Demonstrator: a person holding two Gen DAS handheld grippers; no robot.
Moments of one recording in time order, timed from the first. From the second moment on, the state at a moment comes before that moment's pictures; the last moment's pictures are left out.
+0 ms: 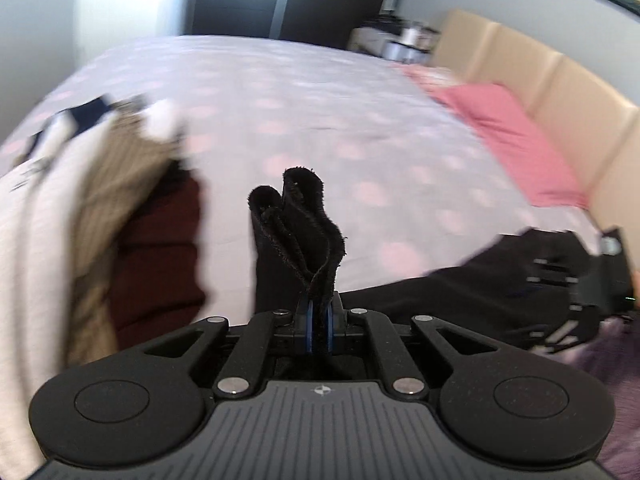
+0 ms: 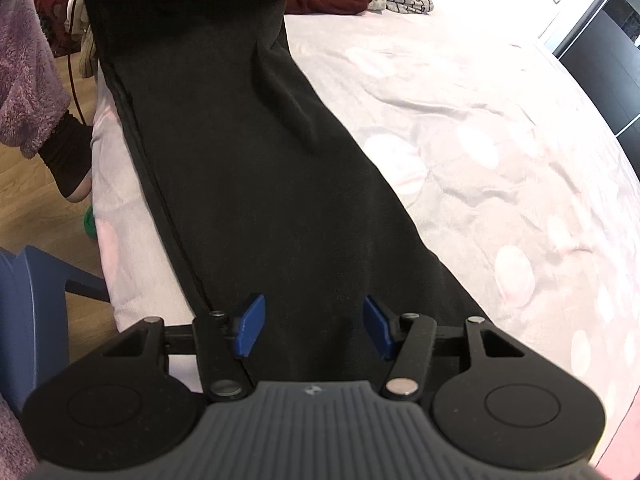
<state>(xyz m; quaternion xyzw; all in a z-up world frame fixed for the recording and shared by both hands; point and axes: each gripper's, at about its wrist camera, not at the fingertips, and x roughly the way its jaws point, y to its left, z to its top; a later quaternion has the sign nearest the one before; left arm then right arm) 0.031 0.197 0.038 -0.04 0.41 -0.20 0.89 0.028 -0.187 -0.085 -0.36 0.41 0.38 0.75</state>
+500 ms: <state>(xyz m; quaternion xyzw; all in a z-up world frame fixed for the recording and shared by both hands) 0.058 0.027 0.028 -0.06 0.42 -0.39 0.82 0.030 -0.210 -0.071 -0.33 0.41 0.34 0.78</state>
